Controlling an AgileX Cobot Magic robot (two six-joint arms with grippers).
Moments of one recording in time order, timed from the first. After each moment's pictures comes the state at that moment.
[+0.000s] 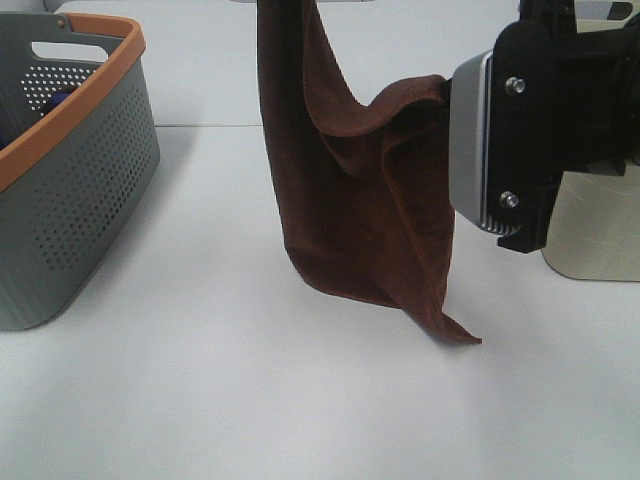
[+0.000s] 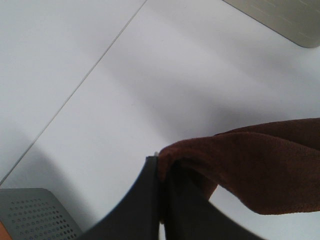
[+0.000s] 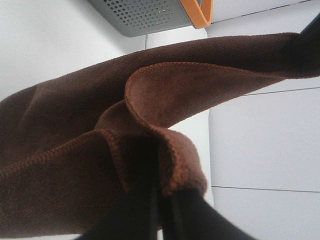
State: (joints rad) left arm -0.65 1.97 -2.22 0.03 1.22 0.28; right arm 0.61 1.16 -0.63 1.70 -0.19 -2.97
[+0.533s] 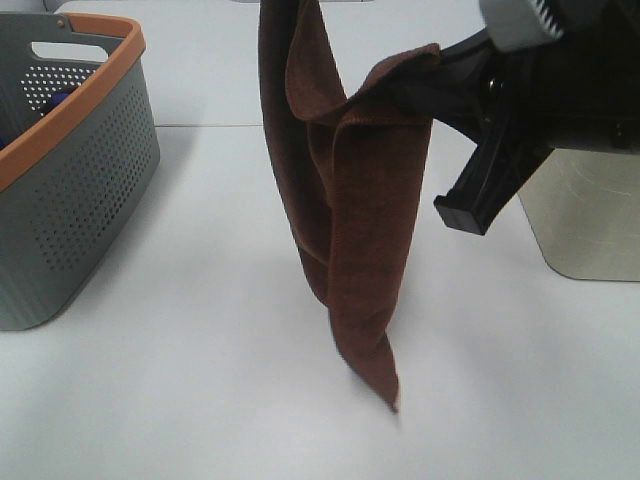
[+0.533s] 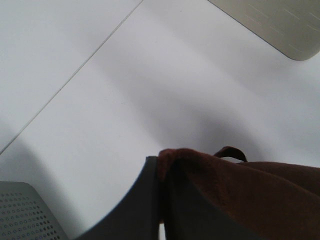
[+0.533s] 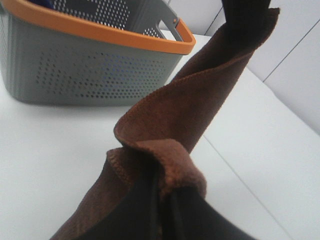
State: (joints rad) left arm -0.65 1.97 -2.22 0.01 1.22 0.21; right arm 0.61 1.10 -0.63 1.73 -0.03 -2.15
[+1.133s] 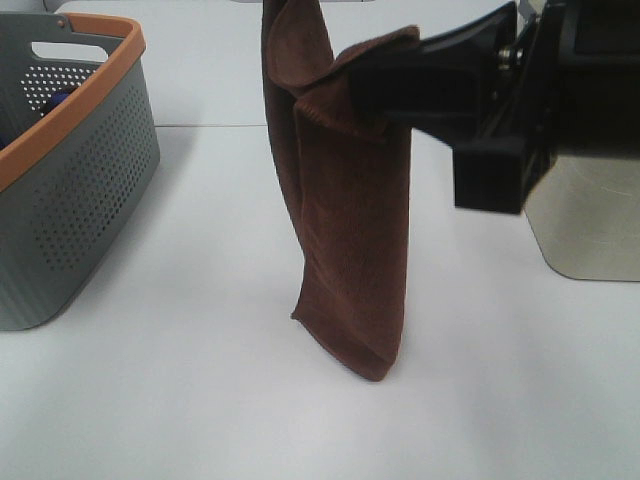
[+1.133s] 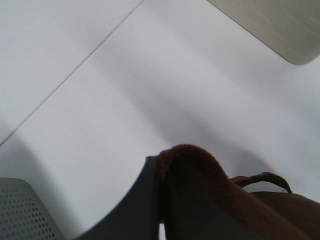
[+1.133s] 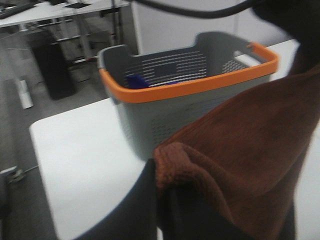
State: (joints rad) left arm -0.65 1.97 -2.22 0.01 1.22 0.18; right arm 0.61 1.04 -0.63 1.56 0.28 -1.60
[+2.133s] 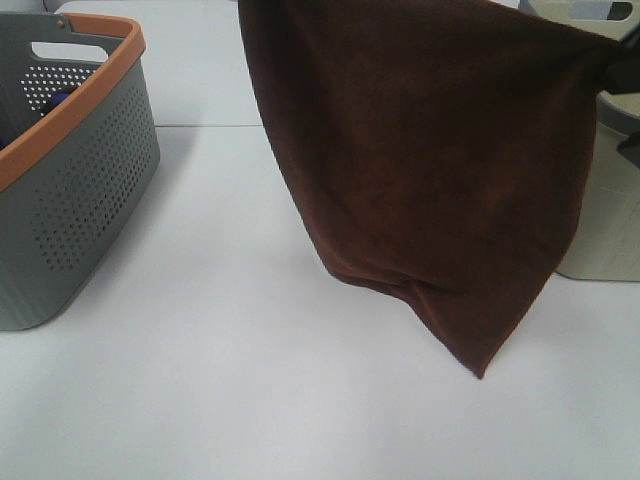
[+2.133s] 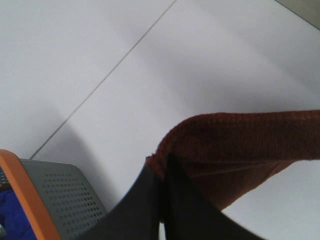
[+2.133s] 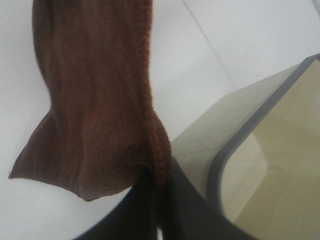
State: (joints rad) left arm -0.65 1.97 -2.22 0.16 1.22 0.18; right arm 0.61 1.08 -0.96 -0.36 0.65 -0.27
